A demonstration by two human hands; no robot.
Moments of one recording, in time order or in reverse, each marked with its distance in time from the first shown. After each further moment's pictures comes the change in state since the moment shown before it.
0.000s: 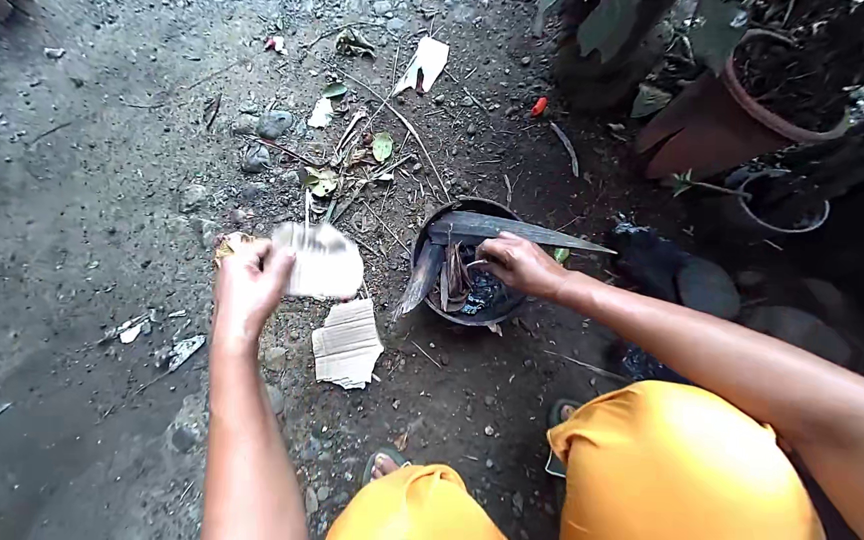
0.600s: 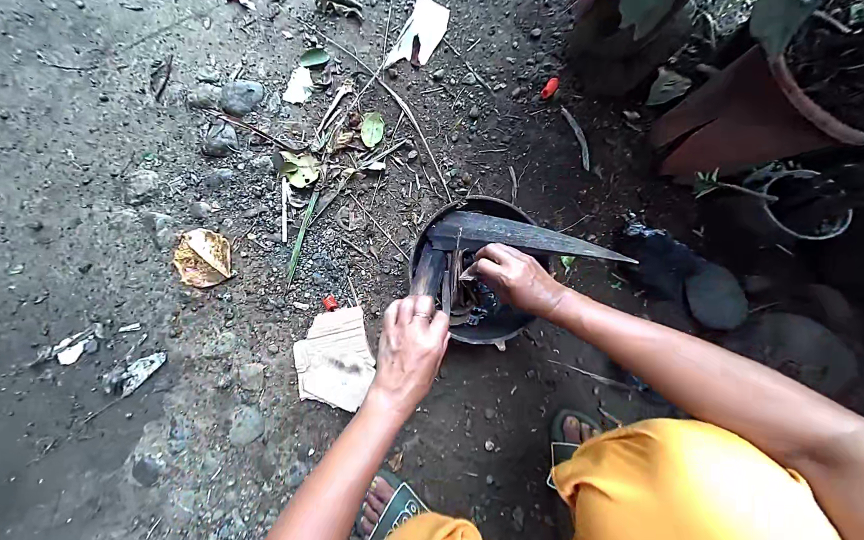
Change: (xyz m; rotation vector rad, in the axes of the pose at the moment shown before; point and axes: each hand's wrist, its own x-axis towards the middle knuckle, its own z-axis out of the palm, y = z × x) left_hand -0.051 0.027 0.176 0.275 -0.040 0.703; right_hand 0.008 0.021 0.042 -0.143 0.117 -0.130
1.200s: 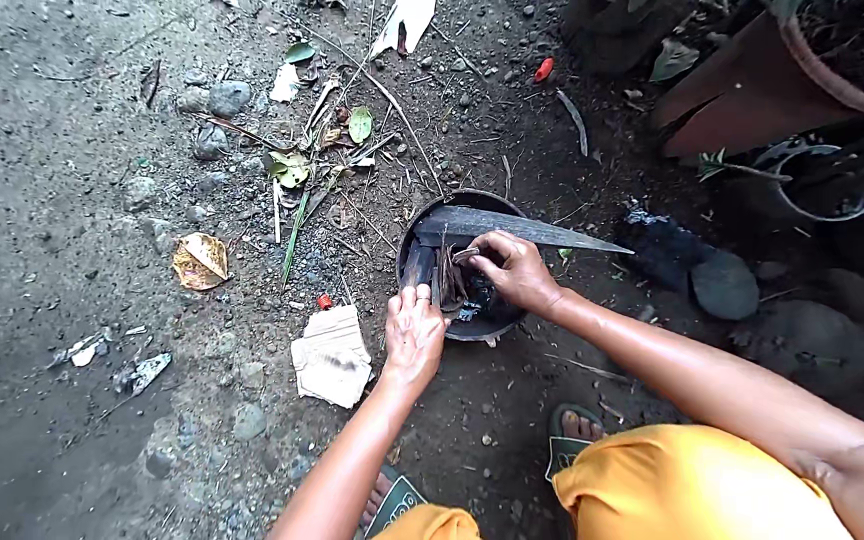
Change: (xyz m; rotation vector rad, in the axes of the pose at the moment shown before) left_hand 0.033 0.025 0.013 0.173 -0.493 -0.244; right_hand 0.004 -0.019 -0.019 0.346 0.136 0.485
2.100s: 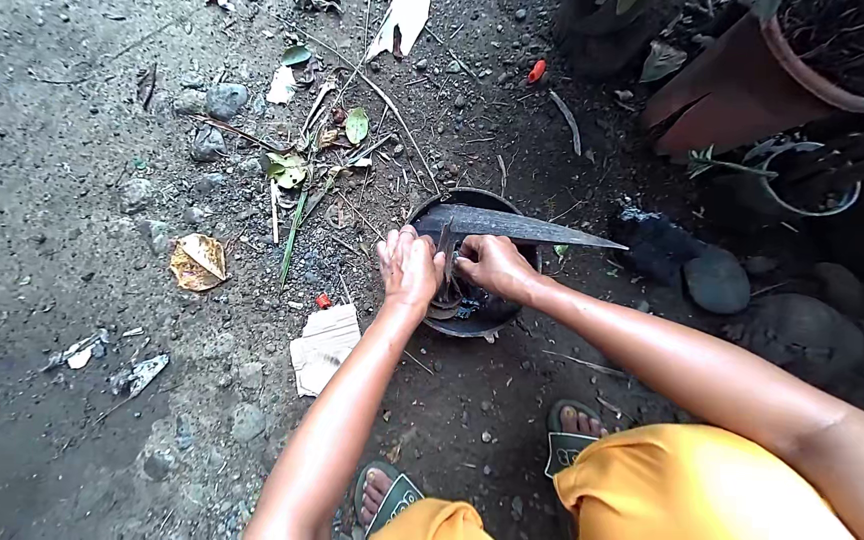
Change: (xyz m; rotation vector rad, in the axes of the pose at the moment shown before) left_hand 0.063 -0.015 -0.032 -0.292 0.102 -0.119; right_hand 0.026 -0.028 0.001 -0.174 -0.392 0.477
